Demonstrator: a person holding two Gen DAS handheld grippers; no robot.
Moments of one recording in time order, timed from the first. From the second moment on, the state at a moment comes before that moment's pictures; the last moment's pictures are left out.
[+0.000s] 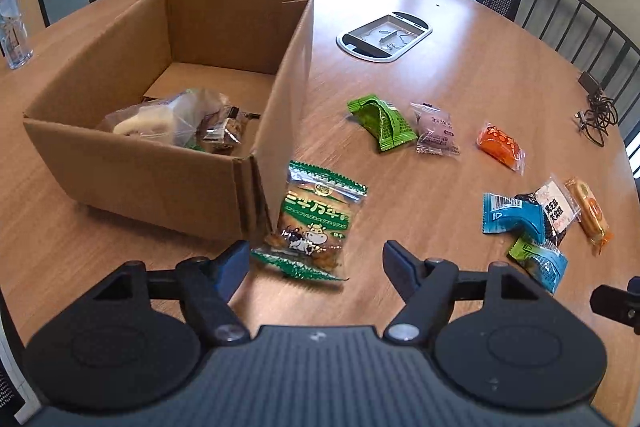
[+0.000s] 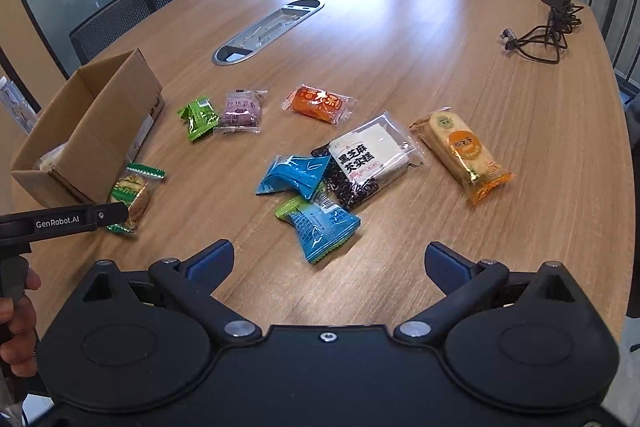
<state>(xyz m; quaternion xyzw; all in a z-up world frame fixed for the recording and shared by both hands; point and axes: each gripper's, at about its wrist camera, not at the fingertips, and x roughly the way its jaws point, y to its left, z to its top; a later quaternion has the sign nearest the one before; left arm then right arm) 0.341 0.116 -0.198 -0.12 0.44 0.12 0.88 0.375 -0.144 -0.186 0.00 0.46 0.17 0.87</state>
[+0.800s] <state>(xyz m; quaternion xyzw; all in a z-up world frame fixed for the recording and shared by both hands) 0.354 0.116 -0.221 -0.14 0.46 0.13 0.87 0.421 -0.098 -0.231 -0.13 0.47 0.23 0.84</state>
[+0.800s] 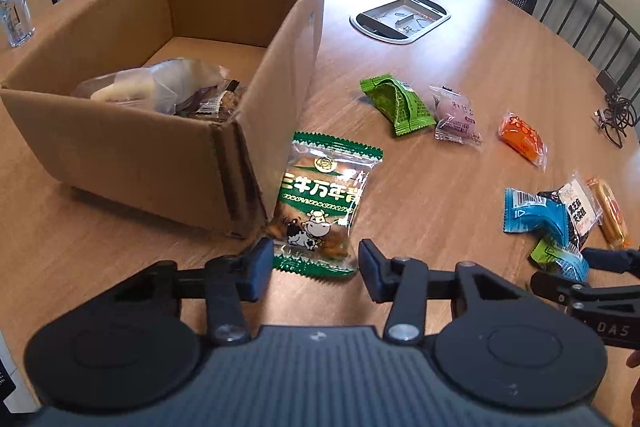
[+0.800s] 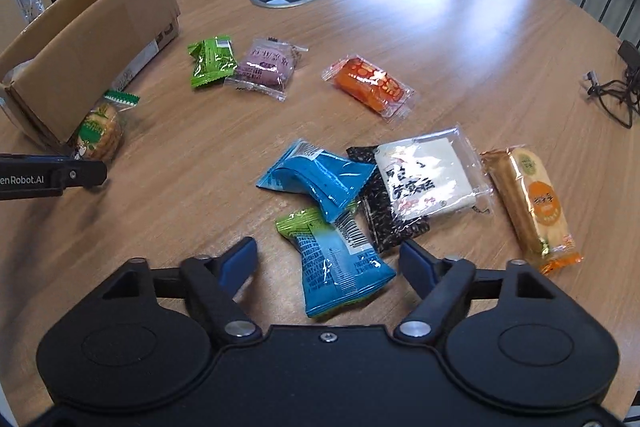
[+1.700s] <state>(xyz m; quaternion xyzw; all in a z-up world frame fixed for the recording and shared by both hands) 0.333 0.109 -0.210 -0.15 0.46 0.12 0.86 0.371 -0.120 -0.224 -0.08 0.49 0.21 0.84</state>
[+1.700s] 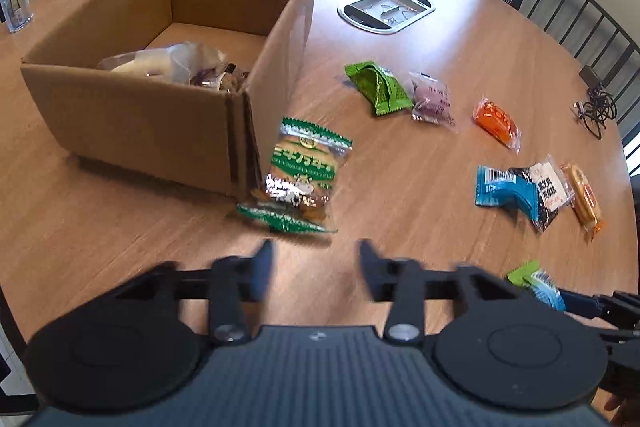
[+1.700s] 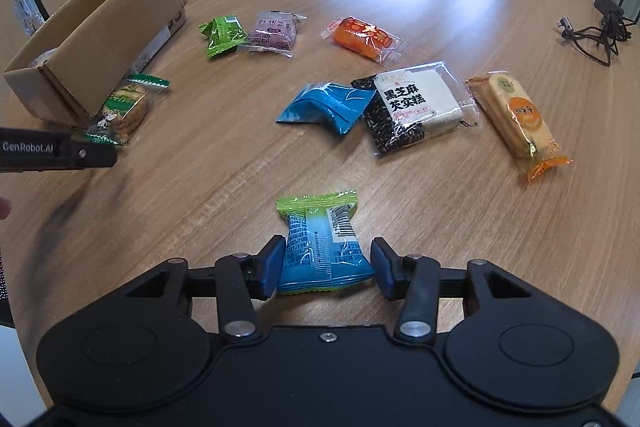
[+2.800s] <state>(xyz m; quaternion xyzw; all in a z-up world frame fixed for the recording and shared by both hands) 0.357 0.119 -0.224 -0.11 0.46 0.17 0.87 0.391 -0.100 -0.229 -0.13 0.48 0.22 0.84</state>
